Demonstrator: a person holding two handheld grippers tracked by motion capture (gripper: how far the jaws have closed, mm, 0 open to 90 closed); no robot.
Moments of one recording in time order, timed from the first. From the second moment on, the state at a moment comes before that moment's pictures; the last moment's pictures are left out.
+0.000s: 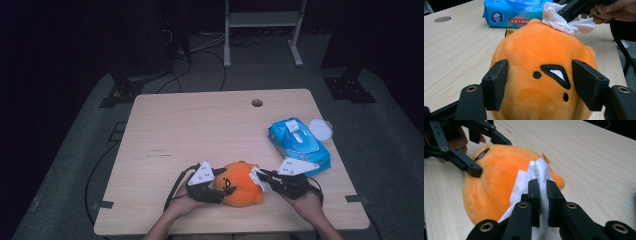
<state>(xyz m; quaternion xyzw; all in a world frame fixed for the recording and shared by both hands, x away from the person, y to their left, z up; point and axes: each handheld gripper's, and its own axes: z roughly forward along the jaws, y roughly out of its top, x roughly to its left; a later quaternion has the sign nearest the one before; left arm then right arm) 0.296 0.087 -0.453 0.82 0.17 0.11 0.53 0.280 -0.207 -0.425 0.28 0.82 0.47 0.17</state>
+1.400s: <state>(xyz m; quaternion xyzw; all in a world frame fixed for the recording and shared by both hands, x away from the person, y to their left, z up) 0.297 0.087 -0.458 0.83 0.17 0.11 0.52 0.282 -0.204 -0.431 0.26 0.83 0.47 0.11</state>
